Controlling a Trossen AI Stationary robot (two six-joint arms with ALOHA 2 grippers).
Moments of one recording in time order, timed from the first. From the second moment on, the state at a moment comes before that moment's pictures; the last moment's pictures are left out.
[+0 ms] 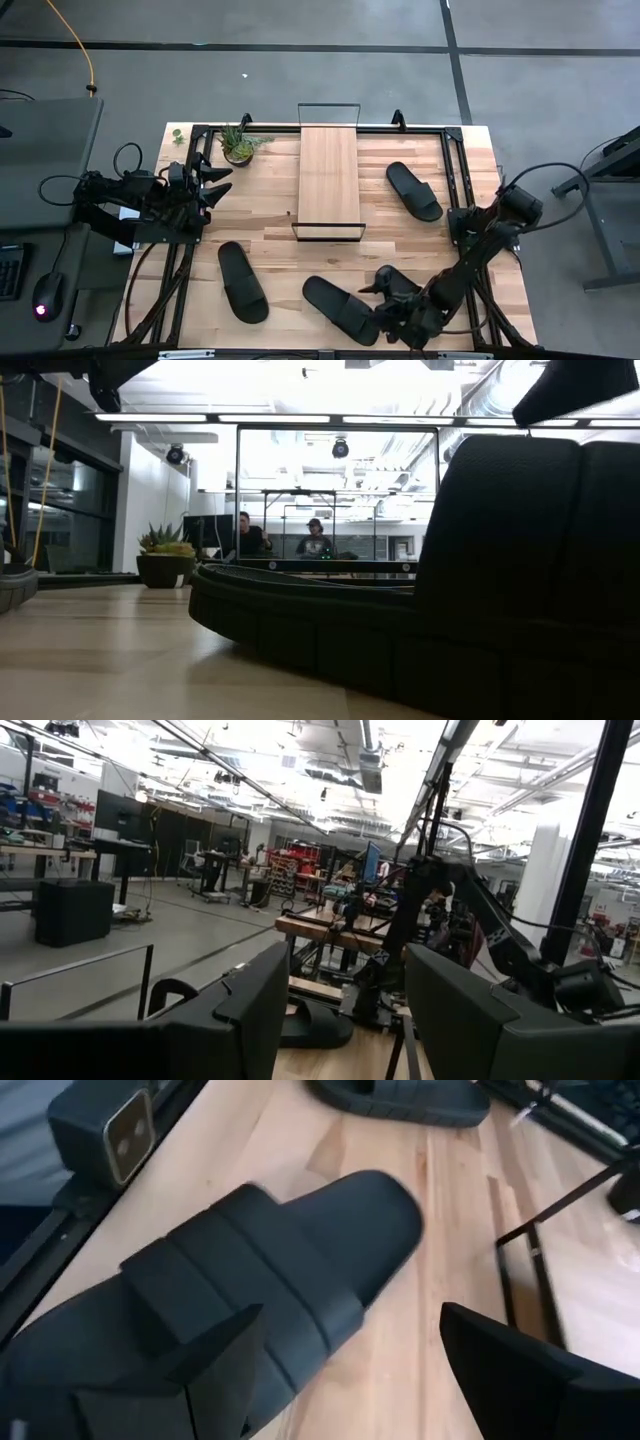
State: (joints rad) left arm -0.14 0.15 0.31 0.12 -0.49 -0.06; right arm 0.87 1.77 1.03 -0.14 0.72 0.21
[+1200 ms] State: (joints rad) left arm -0.14 0.15 0.31 0.14 -0.58 -0.03; right arm 0.92 1.97 1.14 -0.24 0.81 0.39
